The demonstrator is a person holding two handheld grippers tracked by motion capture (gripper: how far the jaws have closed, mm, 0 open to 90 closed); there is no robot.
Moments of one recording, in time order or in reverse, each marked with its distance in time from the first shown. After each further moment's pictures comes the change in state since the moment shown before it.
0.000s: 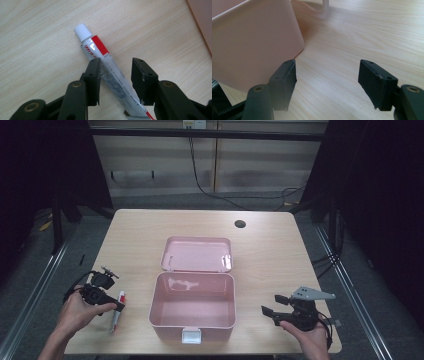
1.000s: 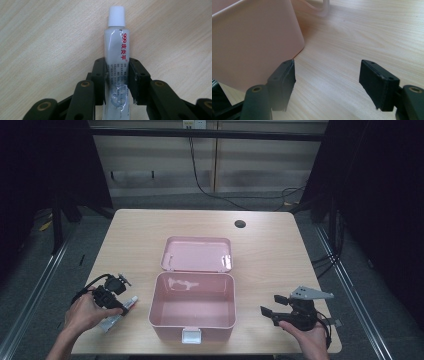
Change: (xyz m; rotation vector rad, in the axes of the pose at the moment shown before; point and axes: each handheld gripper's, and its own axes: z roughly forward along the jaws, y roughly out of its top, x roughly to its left) left arm -0.015 0.009 0.023 0.109 0.059 0.159; right arm 0.000 0.000 0.003 0.013 0.003 0.003
